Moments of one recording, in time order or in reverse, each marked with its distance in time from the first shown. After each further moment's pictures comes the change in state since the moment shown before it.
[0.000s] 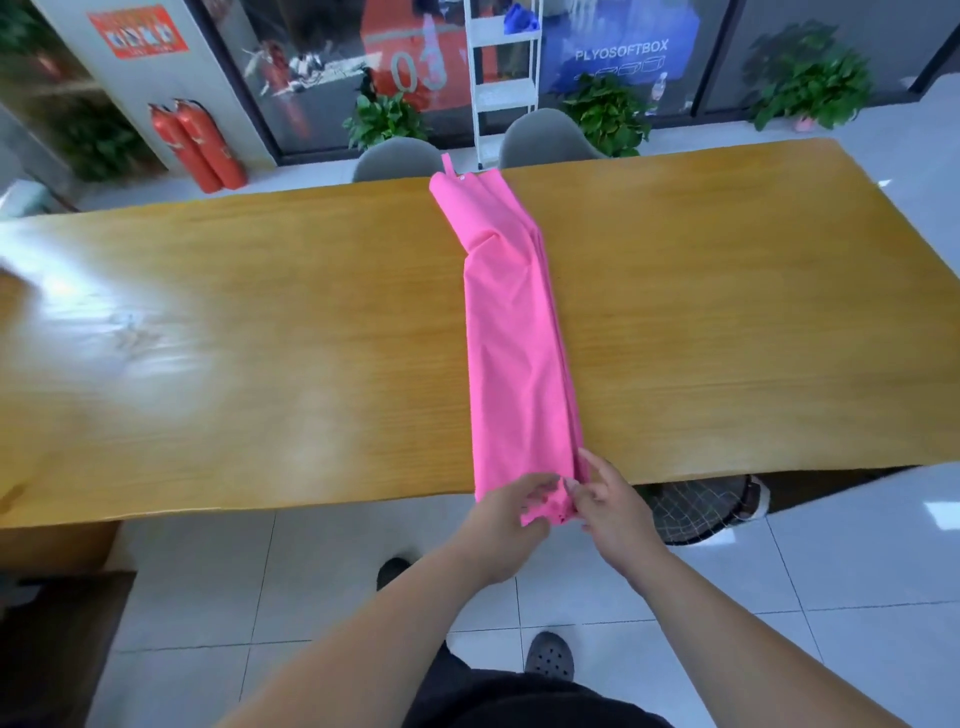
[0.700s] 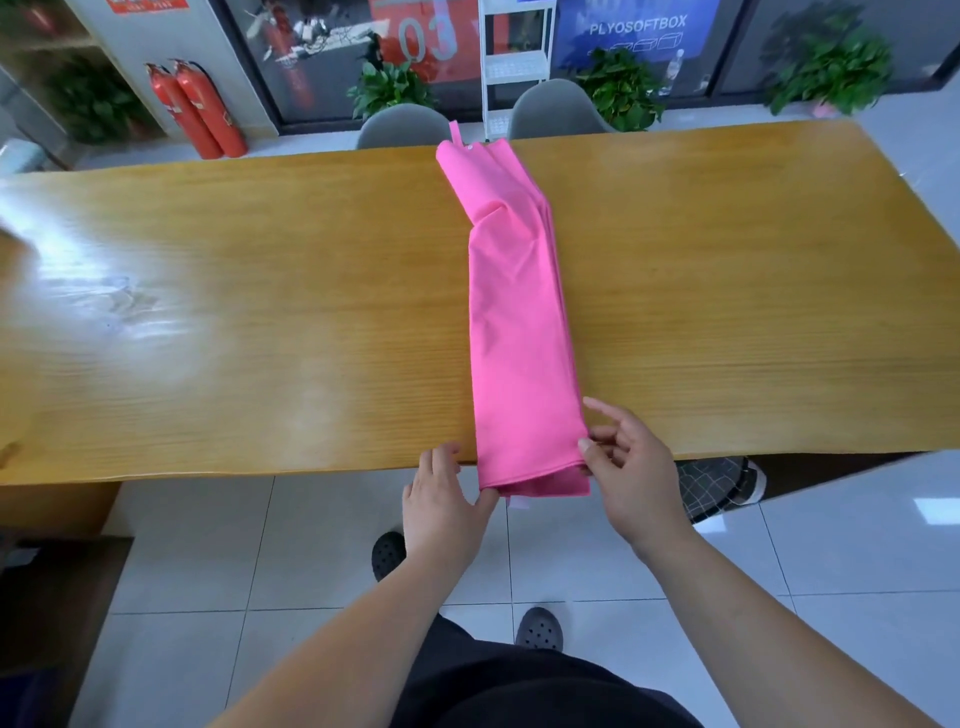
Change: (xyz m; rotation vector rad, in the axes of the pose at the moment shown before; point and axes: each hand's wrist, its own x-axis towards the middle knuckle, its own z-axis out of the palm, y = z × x) left_hand -0.025 -0.047 0.003 0.304 0.569 -0.259; right_hand -0.010 -0.020 -0.011 0.172 0.183 -0.228
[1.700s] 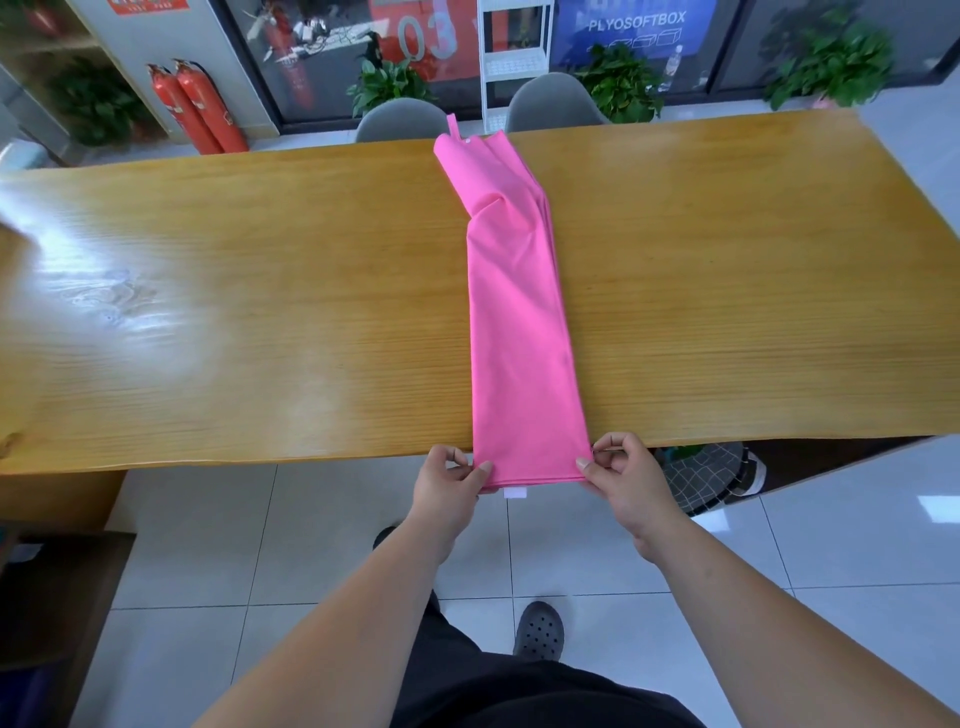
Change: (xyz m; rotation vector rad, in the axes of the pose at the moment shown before) left_hand 0.005 0.000 0.006 -0.755 -0.210 -0.413; right_hand -0.003 0.053 -0.005 0.198 -0.113 0.308
